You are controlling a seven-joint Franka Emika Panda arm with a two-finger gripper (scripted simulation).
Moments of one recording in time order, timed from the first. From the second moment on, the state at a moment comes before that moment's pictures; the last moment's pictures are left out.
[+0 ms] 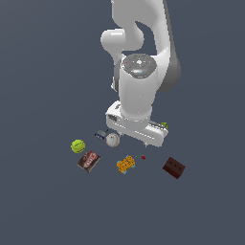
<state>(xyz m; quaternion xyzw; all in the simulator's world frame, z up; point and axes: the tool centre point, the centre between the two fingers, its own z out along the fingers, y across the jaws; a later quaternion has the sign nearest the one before) 0.059 0.041 0.199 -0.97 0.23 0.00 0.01</state>
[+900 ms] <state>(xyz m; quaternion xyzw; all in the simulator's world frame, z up) 0.073 0.043 0.092 -0.90 0.43 0.00 0.00</state>
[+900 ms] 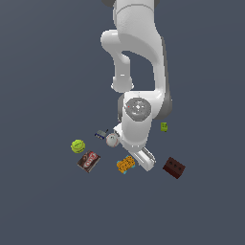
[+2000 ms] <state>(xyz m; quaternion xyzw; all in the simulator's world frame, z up) 0.073 0.042 0.042 -0.88 0.48 0.00 0.00</state>
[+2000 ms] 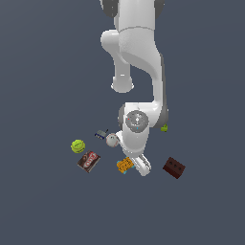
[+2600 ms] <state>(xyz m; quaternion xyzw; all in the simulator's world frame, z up) 0.073 0.043 0.016 -0.88 0.48 0.00 0.00</state>
